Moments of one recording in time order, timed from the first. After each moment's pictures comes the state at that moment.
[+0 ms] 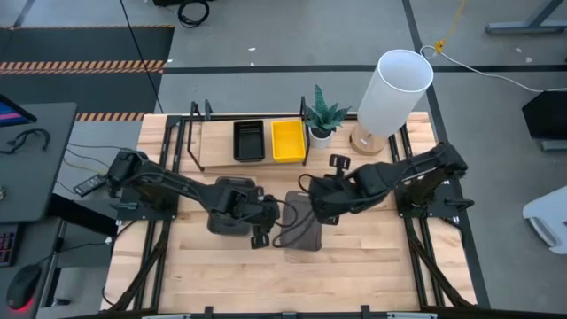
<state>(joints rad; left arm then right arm) -0.30 1.69 1.27 -0.64 -0.20 -0.37 0.35 1.72 1.82 -1.42 0.56 0.43</state>
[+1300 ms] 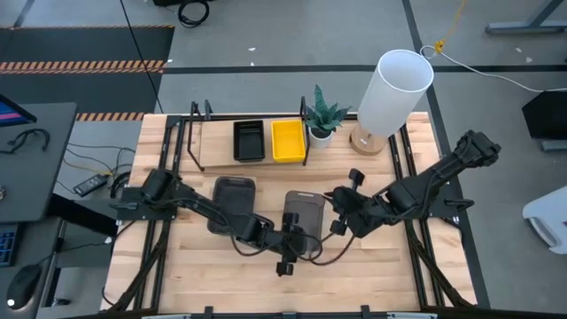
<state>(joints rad) -0.39 2.01 1.44 -0.23 -0.26 -0.12 0.51 1.35 1.10 -0.69 0.81 0.54</state>
